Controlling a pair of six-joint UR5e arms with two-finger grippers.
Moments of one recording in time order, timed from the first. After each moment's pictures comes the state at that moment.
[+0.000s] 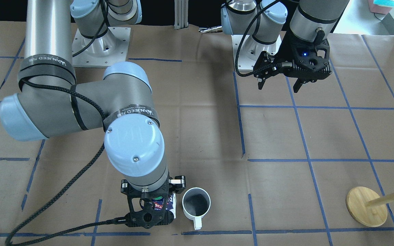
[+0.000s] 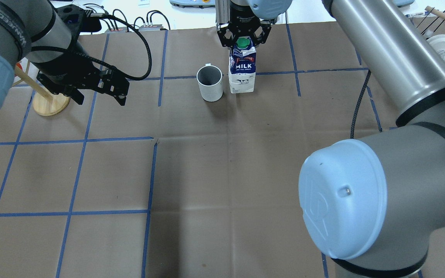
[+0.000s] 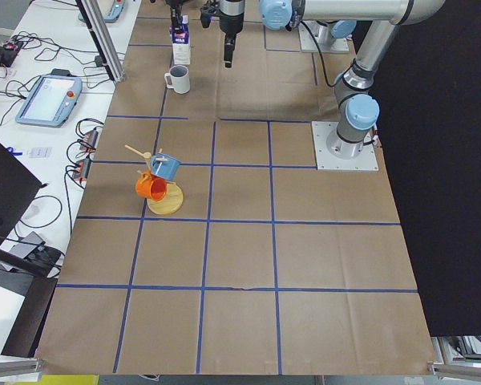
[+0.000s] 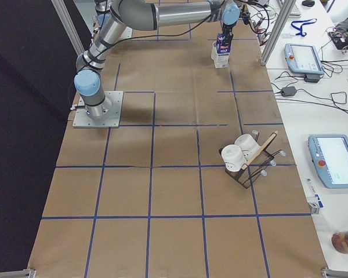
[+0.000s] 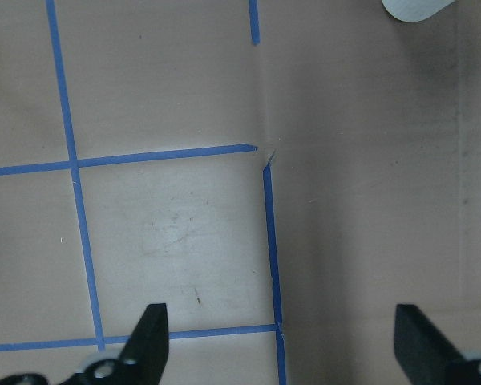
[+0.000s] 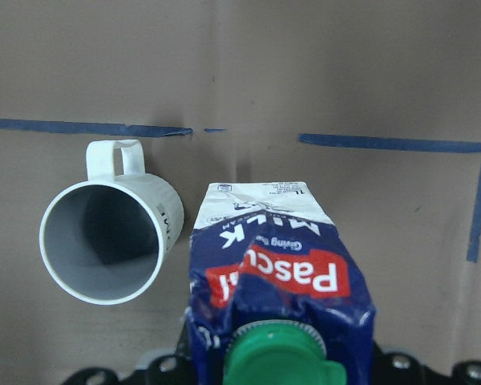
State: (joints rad) left arm -1.54 -1.52 -1.64 -1.51 1.56 0.11; right arm 1.83 -0.83 0.87 -1.61 -1.55 0.22
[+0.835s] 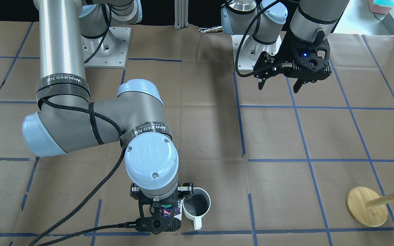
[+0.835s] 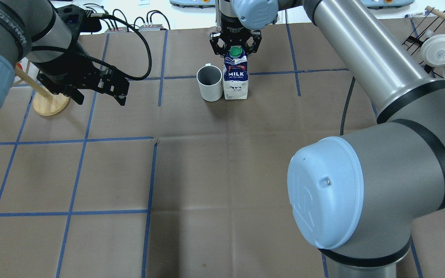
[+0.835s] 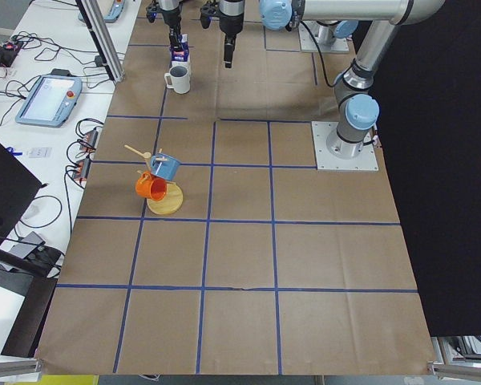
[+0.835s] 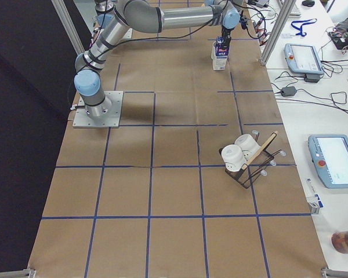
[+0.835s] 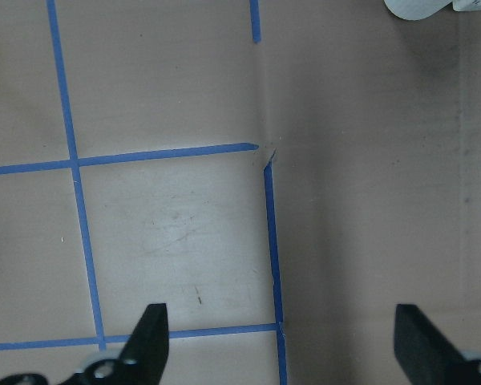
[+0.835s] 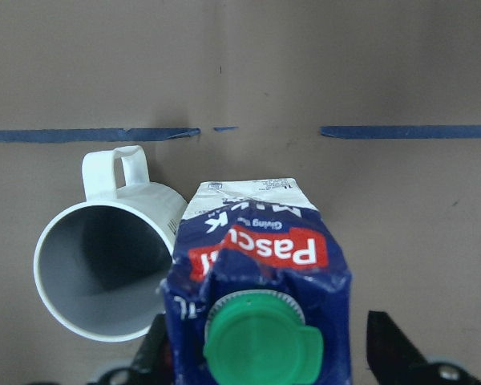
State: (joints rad) left arm -1.54 -1.52 -1.64 -1.51 1.56 0.12; right arm 1.84 -0.79 0.86 -1.62 -1.56 0.28
